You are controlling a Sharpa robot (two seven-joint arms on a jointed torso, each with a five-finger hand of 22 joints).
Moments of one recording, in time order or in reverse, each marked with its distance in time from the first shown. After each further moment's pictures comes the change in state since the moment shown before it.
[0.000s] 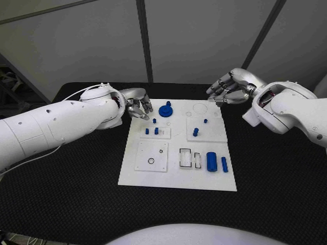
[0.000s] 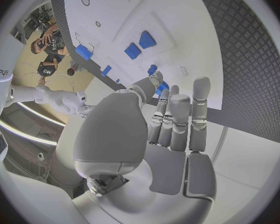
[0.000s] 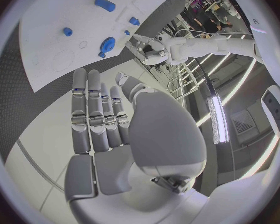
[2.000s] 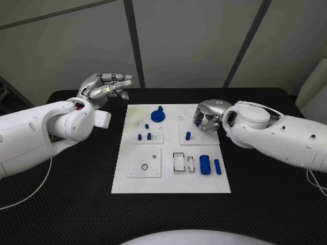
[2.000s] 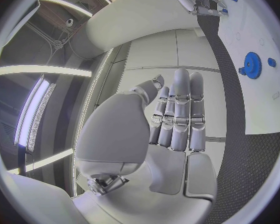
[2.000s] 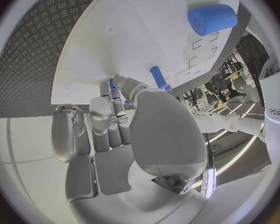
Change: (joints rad) left arm 0.000 -0.187 -0.014 0.193 1.294 -0.190 0.470; left_hand 0.022 0.031 -0.008 0.050 -0.006 0.082 0.010 0.015 0.007 0.072 -0.007 0.036 0.003 -0.100 -0.006 -0.405 -0.334 0.043 -0.040 -0.006 -0.189 -0.128; right arm -0.088 0.129 -0.029 -0.080 -0.644 0.147 -0.172; right_hand -0.009 0.001 0.130 -0.021 0.005 0.021 -0.018 0.008 -0.056 0.016 -0.026 -0.004 -0.043 0.046 -0.026 0.981 0.631 -0.117 0.233 -0.021 1.101 0.893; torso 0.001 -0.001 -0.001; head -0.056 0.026
